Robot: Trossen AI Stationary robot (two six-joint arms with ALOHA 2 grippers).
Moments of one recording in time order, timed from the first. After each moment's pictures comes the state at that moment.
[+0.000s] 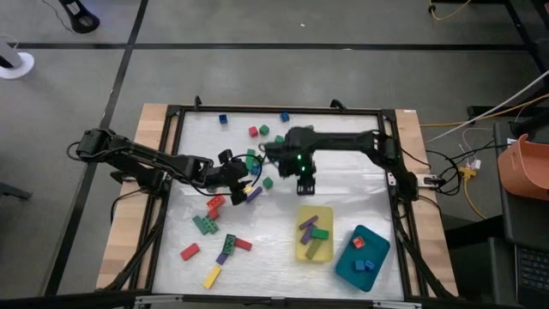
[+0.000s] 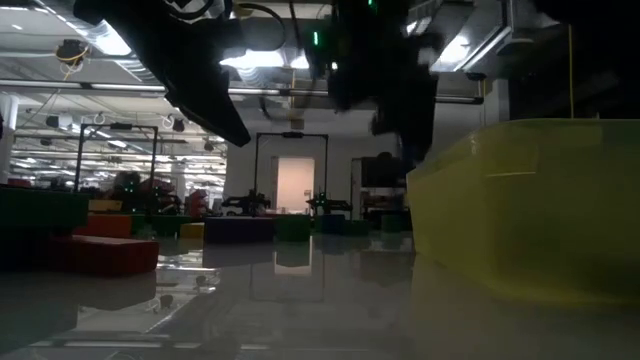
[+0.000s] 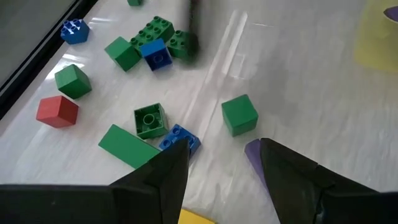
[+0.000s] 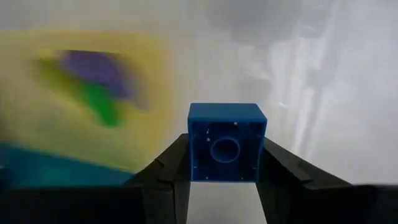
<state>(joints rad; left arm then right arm) -0.13 1.32 0.77 -0.30 -0.46 -0.28 -0.10 2.15 1.95 -1.58 -0.28 -0.13</state>
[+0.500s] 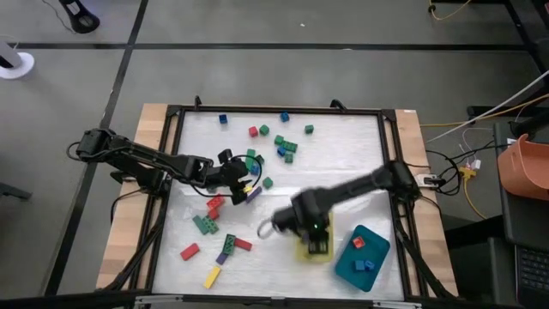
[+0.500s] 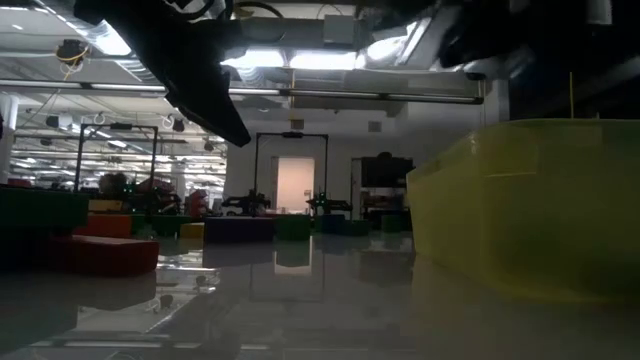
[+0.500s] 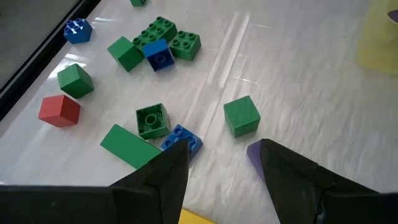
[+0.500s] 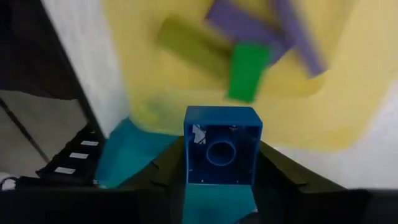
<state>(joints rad) -0.13 1.32 0.78 -0.30 -0.47 -0.29 0.35 2.10 1.95 -1.57 -0.33 0.36</state>
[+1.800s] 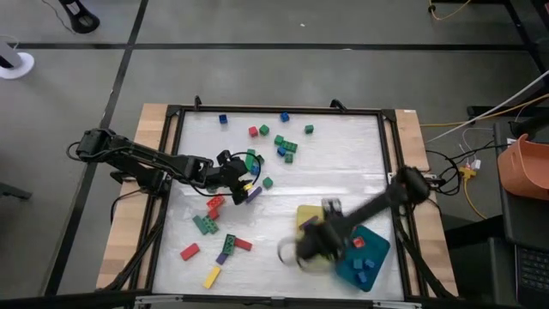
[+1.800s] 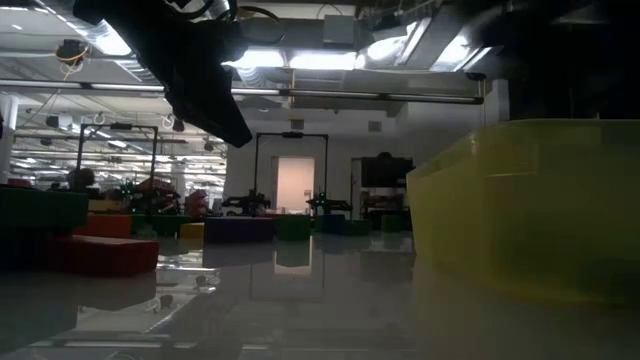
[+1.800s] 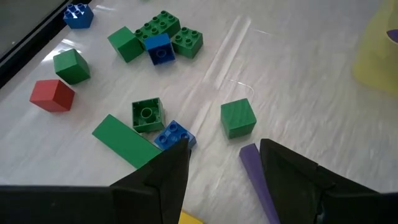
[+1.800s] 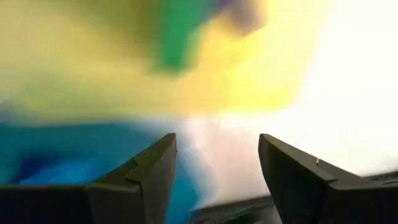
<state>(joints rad) -0.13 1.32 0.78 -0.30 -0.47 -0.39 0.51 2.02 1.75 -1.57 0.08 0.48</state>
